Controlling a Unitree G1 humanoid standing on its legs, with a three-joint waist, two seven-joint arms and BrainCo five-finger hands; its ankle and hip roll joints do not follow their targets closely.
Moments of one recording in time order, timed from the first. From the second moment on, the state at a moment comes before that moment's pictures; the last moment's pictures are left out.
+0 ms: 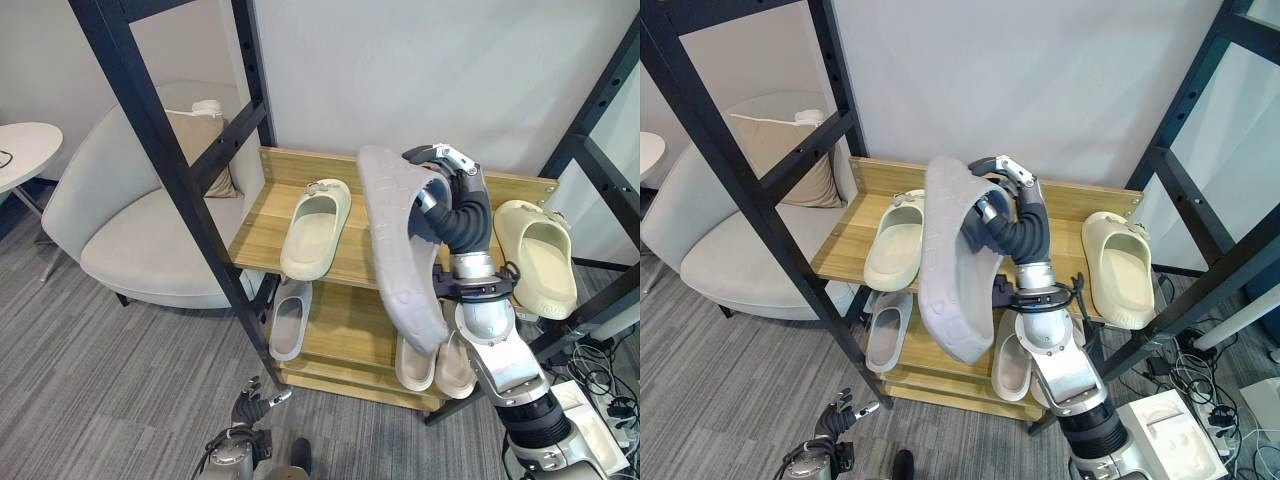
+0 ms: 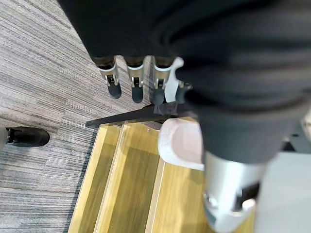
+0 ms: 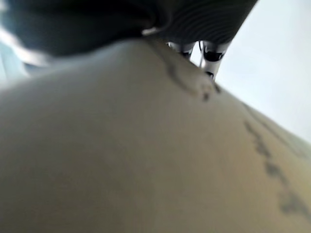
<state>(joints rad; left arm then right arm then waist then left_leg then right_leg) 0.09 0.20 -0.22 0.73 -0.33 -0.08 0.21 -0.29 -0.22 0.37 -0.32 0.23 -0.21 -0.29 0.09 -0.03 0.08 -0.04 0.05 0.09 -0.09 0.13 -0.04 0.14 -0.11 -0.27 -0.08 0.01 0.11</state>
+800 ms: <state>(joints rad) -0.15 0.22 -0.32 0.65 -0.38 -0.18 0.28 -0.57 -0.35 0.61 0.36 -0.16 -0.09 -0.23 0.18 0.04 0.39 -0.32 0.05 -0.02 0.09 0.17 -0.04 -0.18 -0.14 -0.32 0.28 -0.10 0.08</state>
